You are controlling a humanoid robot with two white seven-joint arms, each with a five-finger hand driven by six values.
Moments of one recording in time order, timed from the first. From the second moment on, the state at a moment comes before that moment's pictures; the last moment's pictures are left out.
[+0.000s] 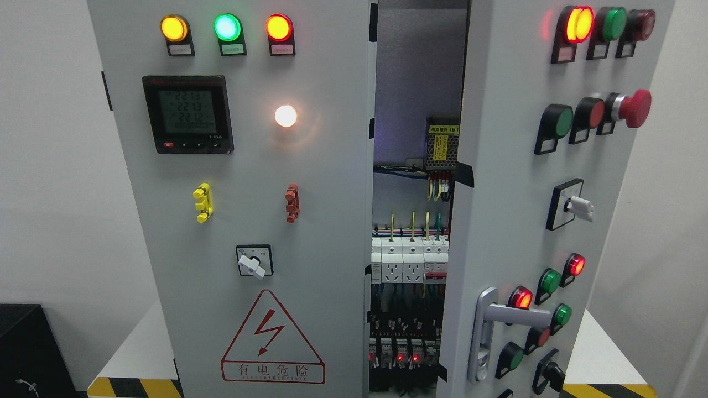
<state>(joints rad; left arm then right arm) -0.26 1.33 0.06 -0.71 1.58 0.30 -1.05 0.06 0.12 -0.12 -0.05 0.10 0.10 0.13</state>
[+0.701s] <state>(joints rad) -1.36 1.58 -0.81 -1.26 1.55 0.34 -1.05 0.06 0.12 -0.12 -0.05 0.10 0.10 0.13</state>
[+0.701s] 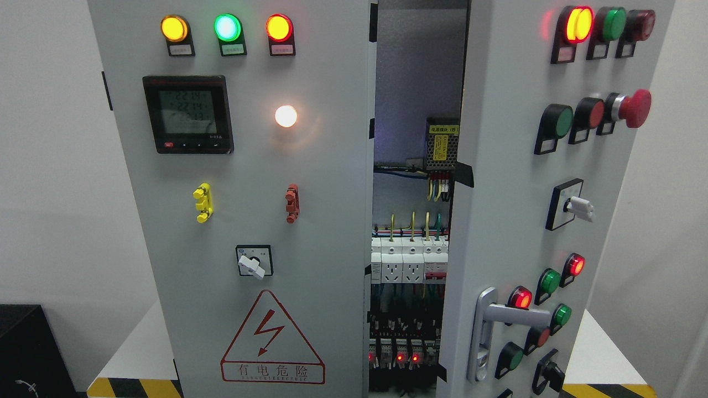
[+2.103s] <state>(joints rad) -1.65 0.87 -1.29 -1.46 1.66 0.30 -0.70 0.06 0.12 -0.12 -0.05 0.10 0.10 0.13</state>
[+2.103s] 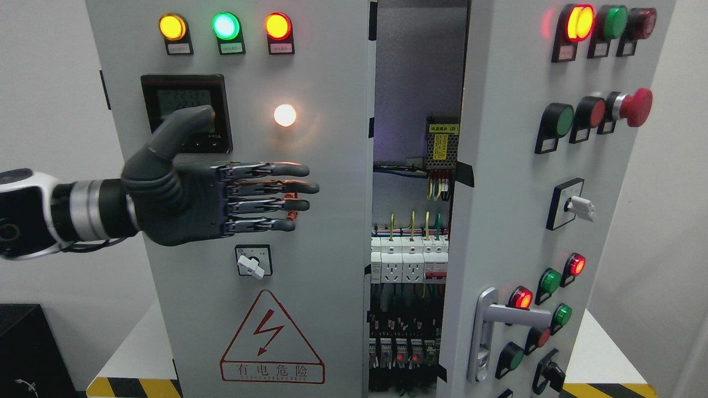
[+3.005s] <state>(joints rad) -1.61 0.45 -1.12 -1.45 1.59 0.30 -0.43 0.06 0.12 -0.12 -0.05 0.10 0.10 0.13</state>
